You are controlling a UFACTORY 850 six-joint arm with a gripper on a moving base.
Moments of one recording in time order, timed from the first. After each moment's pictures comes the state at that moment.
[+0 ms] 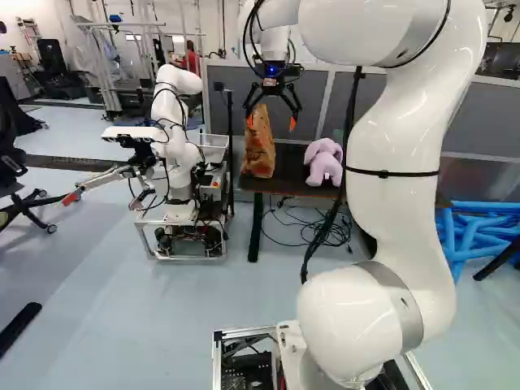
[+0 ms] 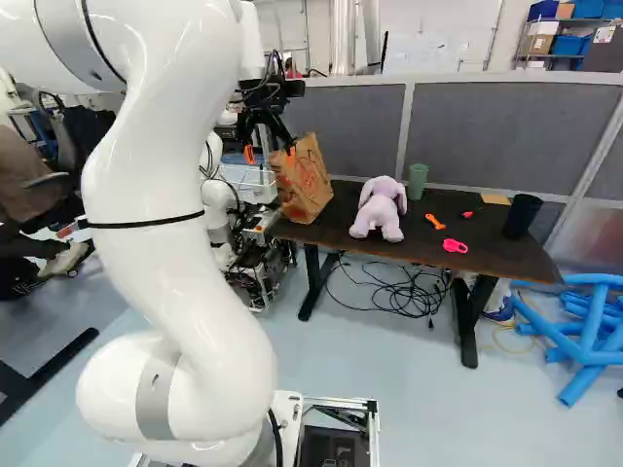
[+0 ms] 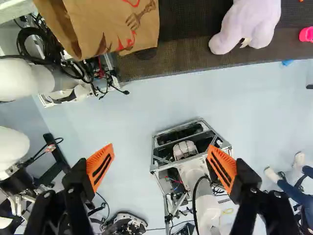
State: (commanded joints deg) arm 6.7 -20.7 -94.6 -2.4 -75.8 27.8
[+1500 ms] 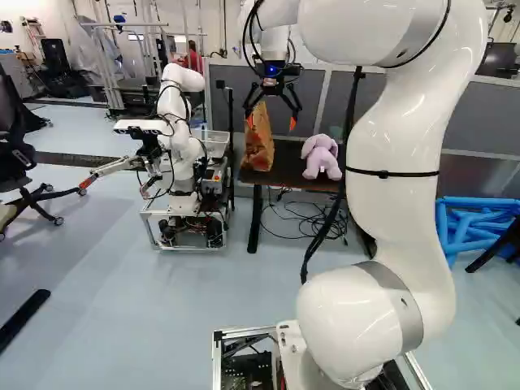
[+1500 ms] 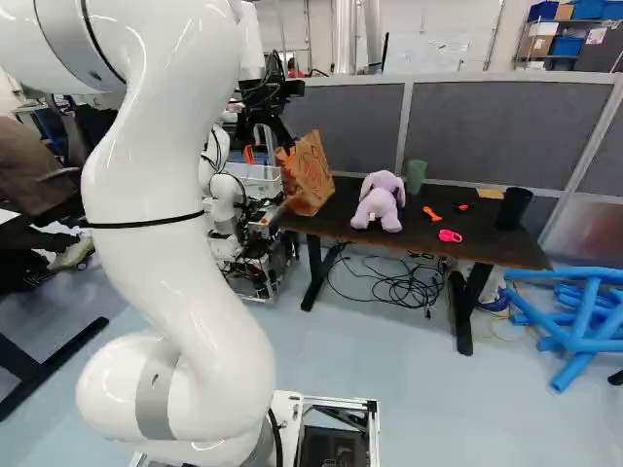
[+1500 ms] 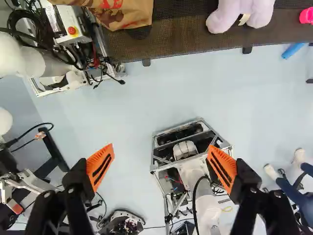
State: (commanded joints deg) arm 6.7 -20.7 -94.5 -2.4 -75.8 27.7
